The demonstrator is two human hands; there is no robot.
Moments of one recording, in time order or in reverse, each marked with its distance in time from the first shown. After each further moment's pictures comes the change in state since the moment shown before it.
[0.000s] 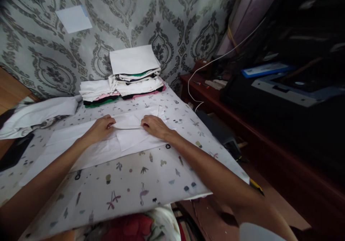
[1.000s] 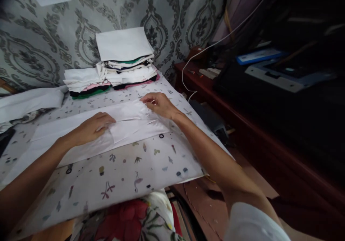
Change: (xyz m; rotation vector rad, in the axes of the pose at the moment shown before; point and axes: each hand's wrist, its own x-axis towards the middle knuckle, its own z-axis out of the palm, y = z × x) left_hand -0.025 0.015 -0.007 -0.027 -0.188 0.236; right_hand -0.013 0.013 -0.048 0.364 0.192 0.094
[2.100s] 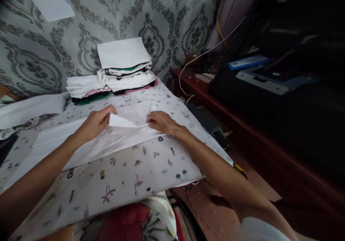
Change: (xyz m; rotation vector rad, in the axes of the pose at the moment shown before) left_hand 0.030 0.034 -0.016 -0.179 0.219 -0.209; right_hand -0.034 0.005 0.009 -0.346 -0.201 0.027
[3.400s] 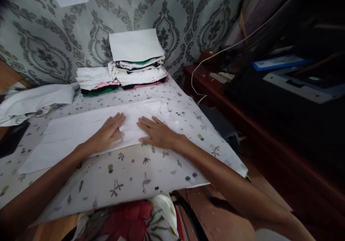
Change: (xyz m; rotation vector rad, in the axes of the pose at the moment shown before) left_hand -0.046 -0.048 0.038 0.162 -0.162 0.065; right_hand -0.006 -0.042 0.040 -0.196 -0.279 -0.161
